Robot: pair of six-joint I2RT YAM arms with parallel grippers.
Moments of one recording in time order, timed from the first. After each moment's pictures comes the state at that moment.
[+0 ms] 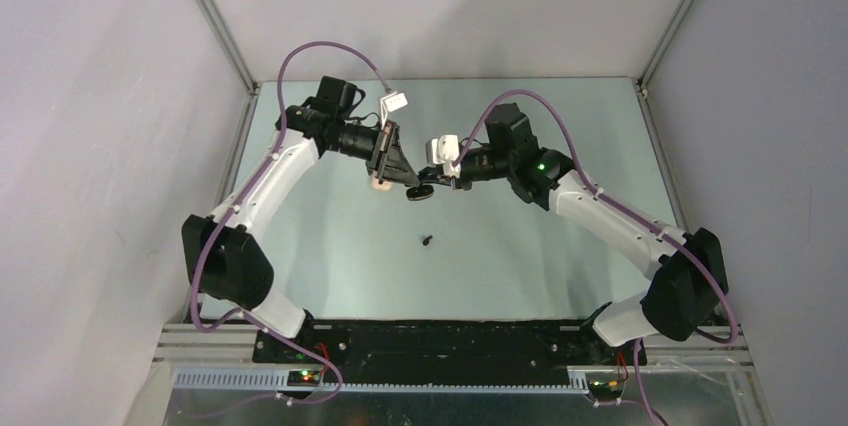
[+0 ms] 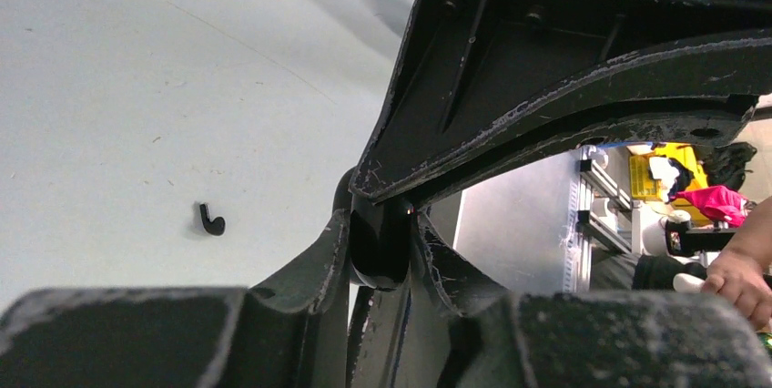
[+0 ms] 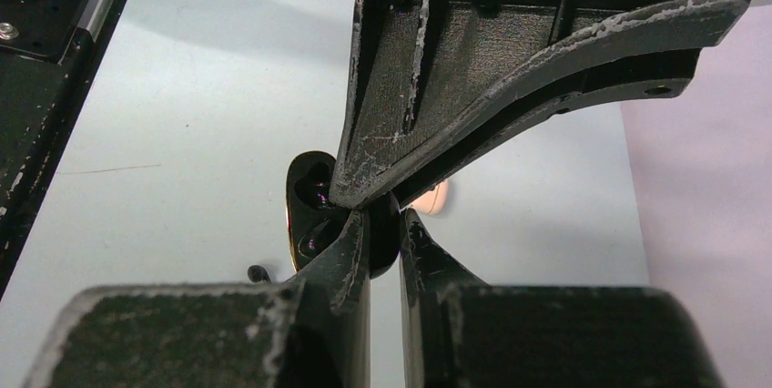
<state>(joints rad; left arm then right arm) -0.33 1.57 1.48 -0.91 1.10 0.16 0.70 1.45 1.24 -0.19 -0.77 -0.76</state>
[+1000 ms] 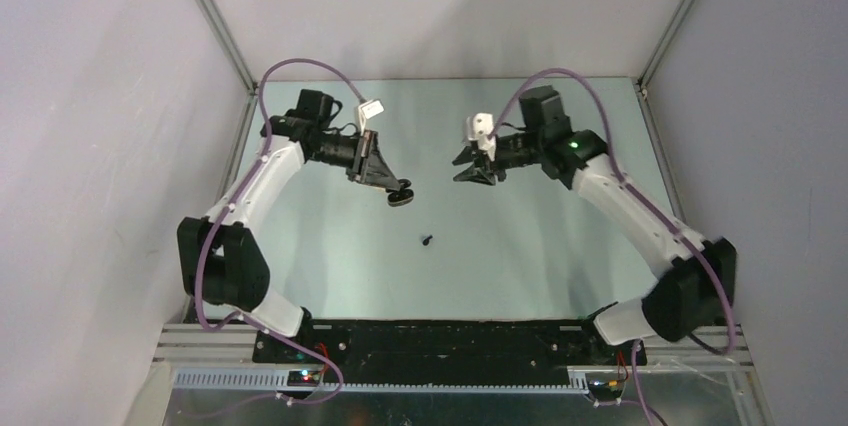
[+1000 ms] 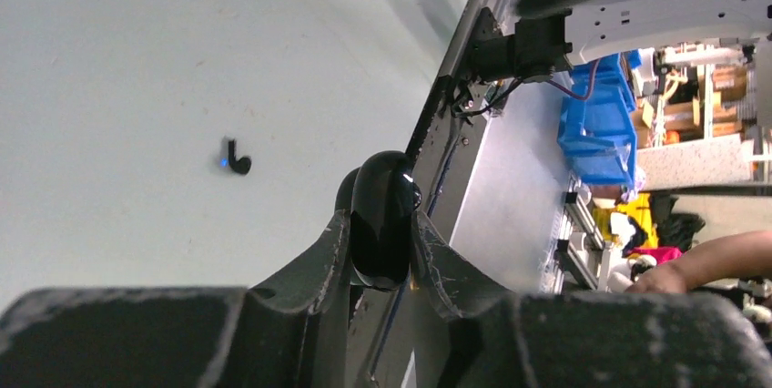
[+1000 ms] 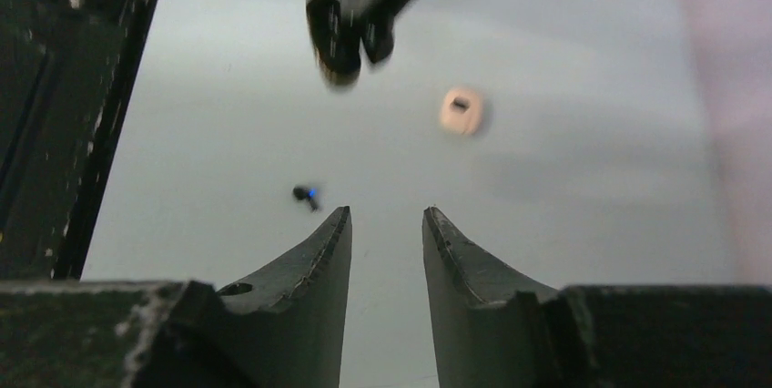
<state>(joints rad) -0.21 1.56 1.37 -0.92 1.09 0.15 0.50 1.38 1.33 -0.48 -0.93 -0.77</state>
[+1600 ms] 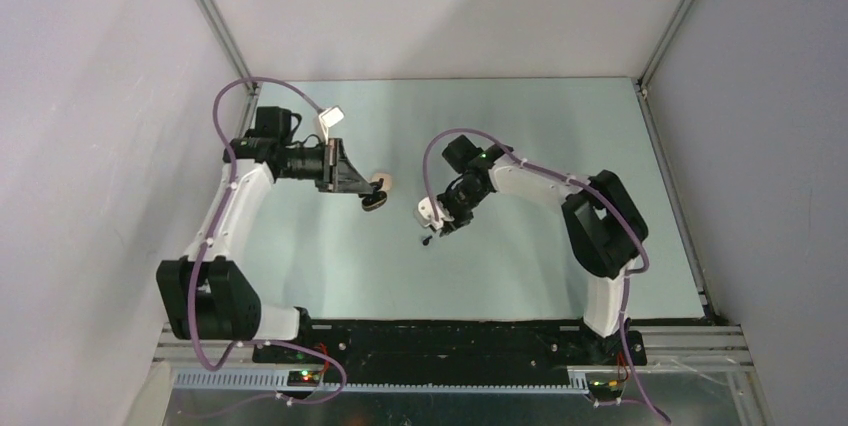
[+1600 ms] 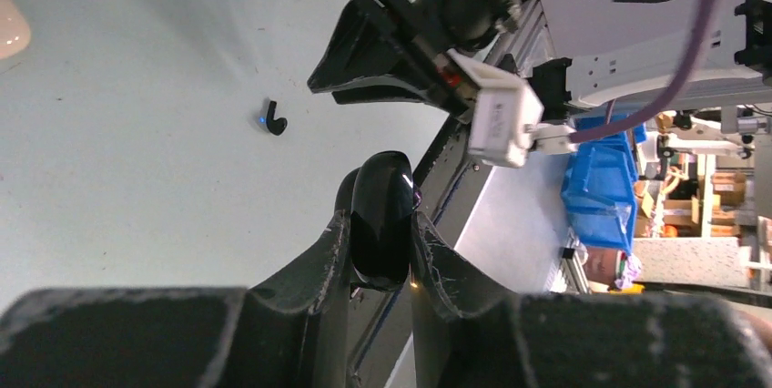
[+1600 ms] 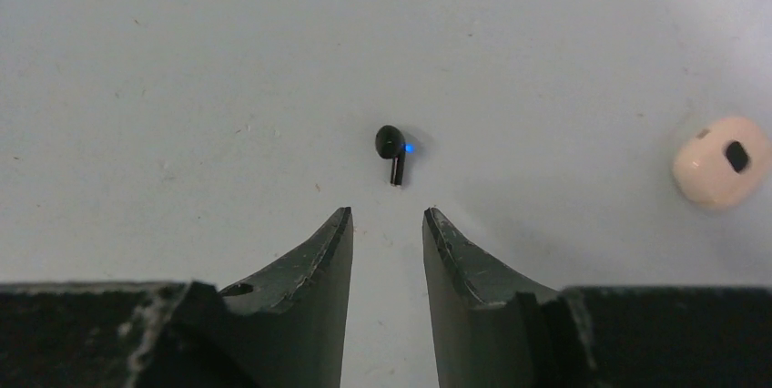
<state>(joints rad) -0.01 1.39 1.20 -0.93 1.06 0.09 0.69 1.87 1.38 -0.78 -0.76 -1.53</state>
